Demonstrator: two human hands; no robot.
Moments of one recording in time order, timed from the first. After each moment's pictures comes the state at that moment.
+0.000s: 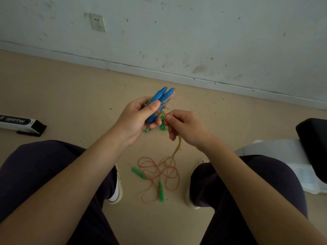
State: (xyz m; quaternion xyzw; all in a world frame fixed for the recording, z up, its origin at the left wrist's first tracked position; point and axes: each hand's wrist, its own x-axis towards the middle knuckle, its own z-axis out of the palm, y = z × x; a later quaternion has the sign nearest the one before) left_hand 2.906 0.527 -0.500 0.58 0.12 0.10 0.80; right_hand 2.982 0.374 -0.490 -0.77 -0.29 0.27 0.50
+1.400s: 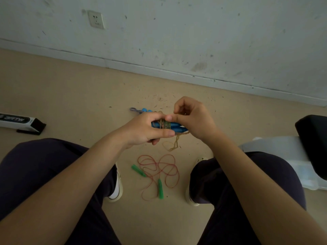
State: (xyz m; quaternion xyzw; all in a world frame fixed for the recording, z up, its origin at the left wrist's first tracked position) left_hand 2.895 0.519 -0.496 0.76 0.08 -0.09 0.63; right_hand 2.995 0.363 -0.482 -0.77 -0.32 0.18 0.52
